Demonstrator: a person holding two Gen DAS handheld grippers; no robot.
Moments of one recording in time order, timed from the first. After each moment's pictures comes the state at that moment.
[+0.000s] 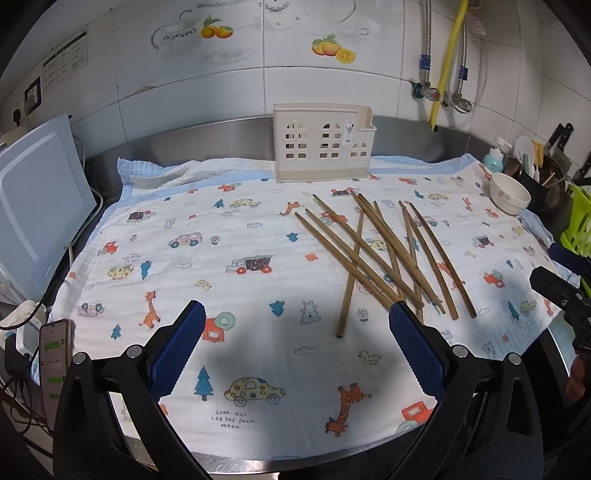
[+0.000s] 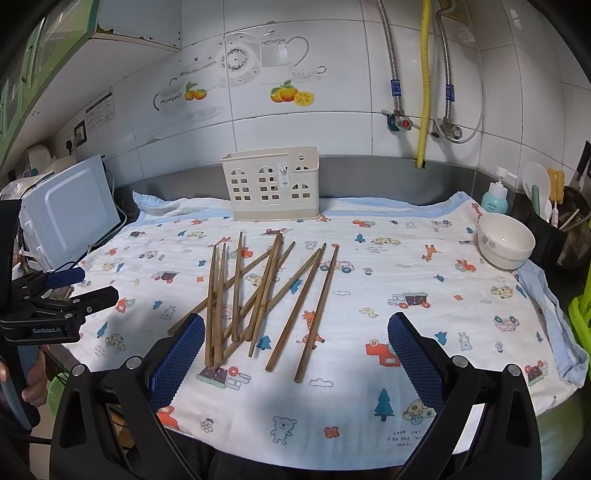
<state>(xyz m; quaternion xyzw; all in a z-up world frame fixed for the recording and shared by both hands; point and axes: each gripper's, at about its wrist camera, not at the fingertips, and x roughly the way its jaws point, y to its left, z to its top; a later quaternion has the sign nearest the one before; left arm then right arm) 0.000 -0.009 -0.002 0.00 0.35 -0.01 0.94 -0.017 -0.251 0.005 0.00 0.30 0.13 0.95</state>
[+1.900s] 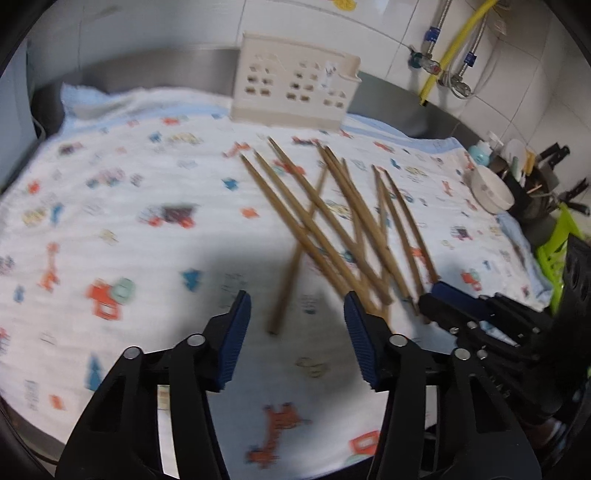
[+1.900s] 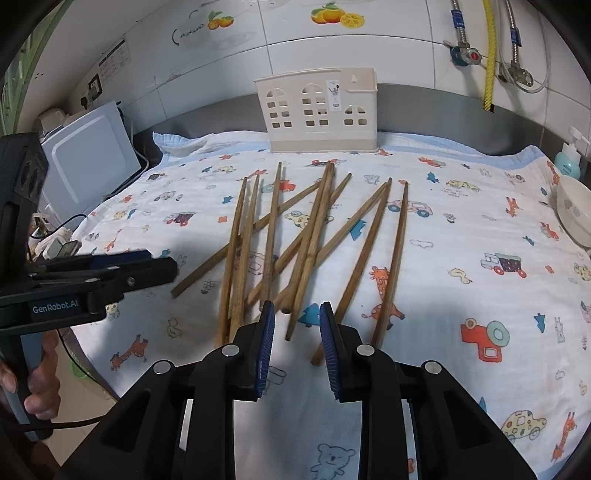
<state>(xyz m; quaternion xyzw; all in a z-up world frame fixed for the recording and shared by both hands) 0.053 -0.031 -0.058 -0.11 0.43 -0.09 0.89 0.038 -0.211 -0.064 -0.01 0.39 0.21 0.89</state>
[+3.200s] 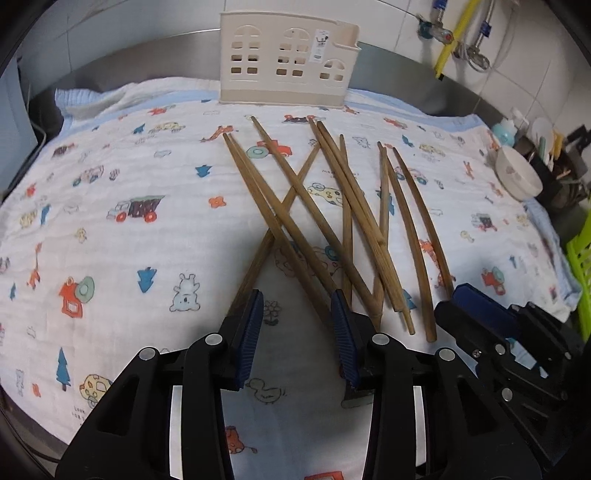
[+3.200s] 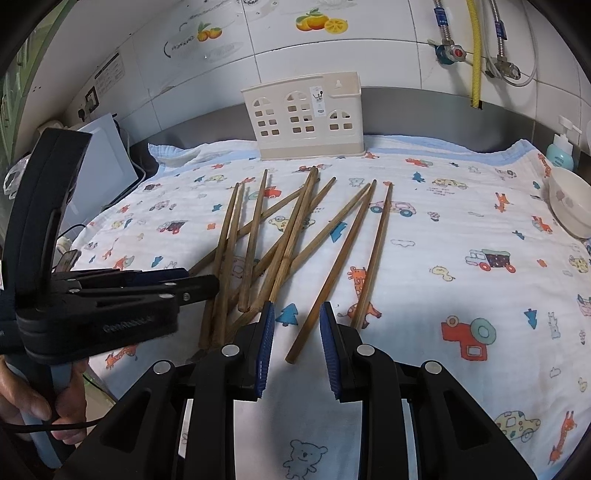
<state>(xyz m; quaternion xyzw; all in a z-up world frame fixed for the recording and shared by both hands) 0.075 -0.076 -0.075 -0.06 0.47 -0.03 0.88 0.035 -0.228 -0.064 0.00 0.38 0.21 0.90</state>
